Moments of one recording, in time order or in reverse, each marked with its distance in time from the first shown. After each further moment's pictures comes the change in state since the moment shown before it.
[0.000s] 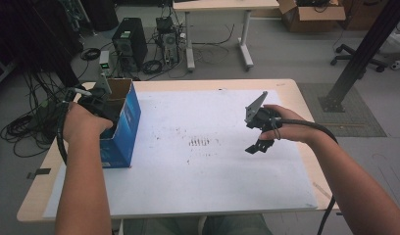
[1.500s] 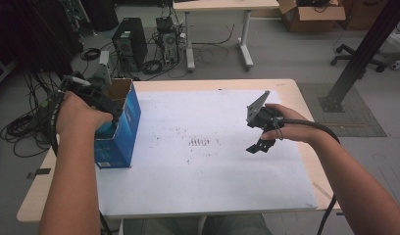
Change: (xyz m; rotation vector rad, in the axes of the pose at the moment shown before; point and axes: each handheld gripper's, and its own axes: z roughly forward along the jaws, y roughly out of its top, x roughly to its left) left arm -0.021 -0.012 -0.048 -0.050 0.134 0.058; right arm 0.003 0.000 -0.007 -0.012 -0.010 -0.008
